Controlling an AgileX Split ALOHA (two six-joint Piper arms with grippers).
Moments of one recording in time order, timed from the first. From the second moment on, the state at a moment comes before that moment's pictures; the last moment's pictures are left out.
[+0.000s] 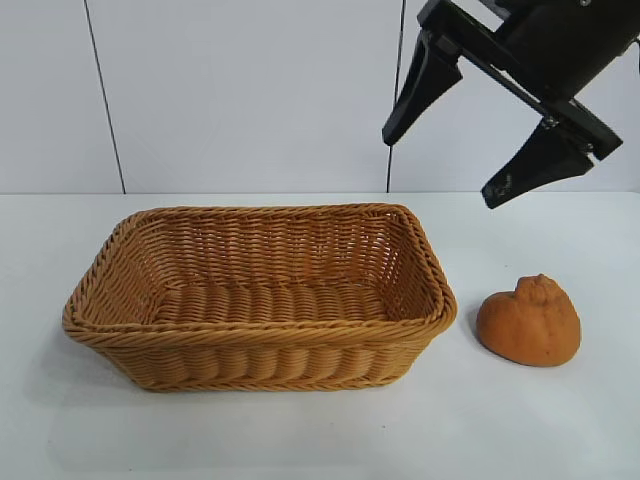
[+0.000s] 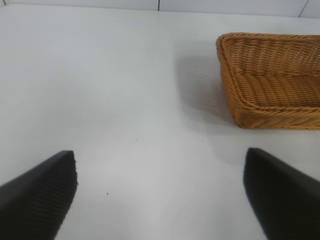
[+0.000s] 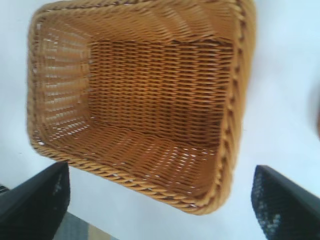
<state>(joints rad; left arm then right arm) -0.03 0.00 -0.50 -0.01 1.07 -0.05 0.25 1.68 -1.26 0.46 0.96 -0.09</state>
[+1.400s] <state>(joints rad) -0.03 0.00 -0.50 -0.01 1.07 -0.05 0.09 2.07 -1.27 0.26 0.88 0.00</state>
